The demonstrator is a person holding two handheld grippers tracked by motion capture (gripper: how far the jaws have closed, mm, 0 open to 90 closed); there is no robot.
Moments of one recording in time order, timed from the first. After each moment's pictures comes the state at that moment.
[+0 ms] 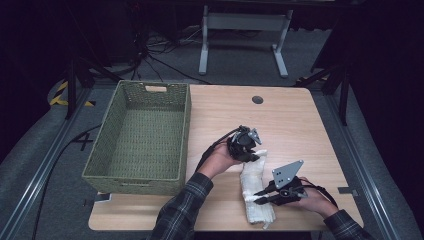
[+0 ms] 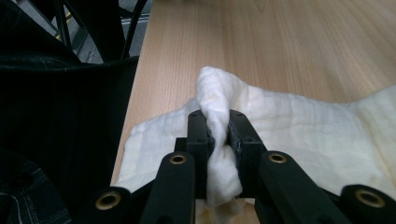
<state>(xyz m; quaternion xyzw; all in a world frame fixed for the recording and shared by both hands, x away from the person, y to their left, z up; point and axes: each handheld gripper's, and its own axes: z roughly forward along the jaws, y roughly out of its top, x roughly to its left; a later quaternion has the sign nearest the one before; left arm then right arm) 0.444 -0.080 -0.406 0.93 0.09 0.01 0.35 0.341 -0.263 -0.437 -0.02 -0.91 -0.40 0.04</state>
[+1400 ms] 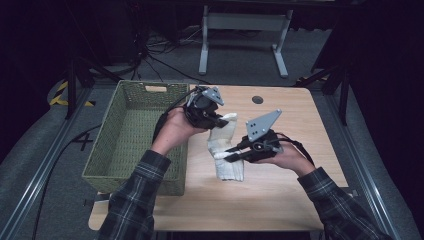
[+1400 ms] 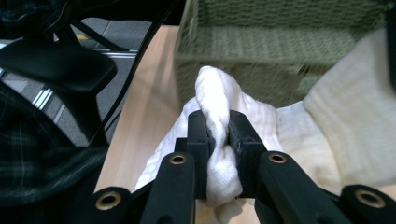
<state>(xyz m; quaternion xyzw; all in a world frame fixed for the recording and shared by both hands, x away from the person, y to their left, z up) 0.455 0.045 -0.269 0.92 0.12 0.08 0.37 0.404 -0.169 -0.314 0.02 -0.90 -0.44 0.00</state>
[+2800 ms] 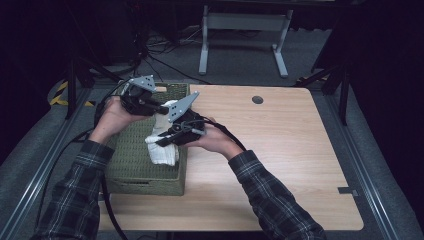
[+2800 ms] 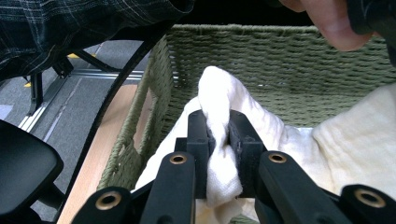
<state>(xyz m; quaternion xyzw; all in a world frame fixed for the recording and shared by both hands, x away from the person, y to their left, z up) 0.494 0.195 -0.295 0.91 0.15 0.09 0.38 0.446 0.002 -0.319 0.02 -0.89 -0.45 0.01</state>
